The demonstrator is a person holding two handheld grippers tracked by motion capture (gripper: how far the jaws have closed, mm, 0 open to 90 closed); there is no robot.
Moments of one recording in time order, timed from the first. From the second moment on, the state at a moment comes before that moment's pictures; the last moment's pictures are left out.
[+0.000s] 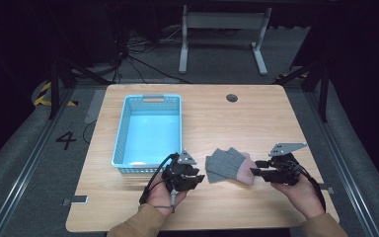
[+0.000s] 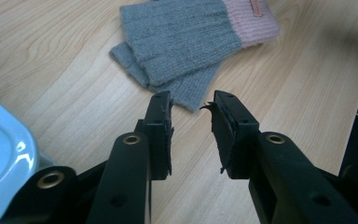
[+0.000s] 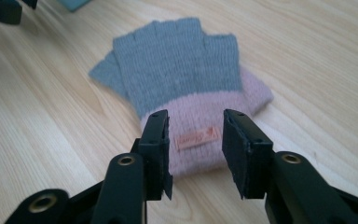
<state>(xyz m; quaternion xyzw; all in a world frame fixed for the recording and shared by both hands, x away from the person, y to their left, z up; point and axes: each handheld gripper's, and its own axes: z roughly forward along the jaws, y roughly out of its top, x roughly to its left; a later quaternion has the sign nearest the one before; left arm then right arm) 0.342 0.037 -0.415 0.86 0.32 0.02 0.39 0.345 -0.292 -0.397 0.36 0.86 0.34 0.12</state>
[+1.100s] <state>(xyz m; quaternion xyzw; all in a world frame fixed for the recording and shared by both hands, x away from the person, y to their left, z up) 0.361 0.024 -0.437 0.88 0.30 0.02 0.36 0.315 -0.278 -0.437 0.36 0.88 0.27 0.14</state>
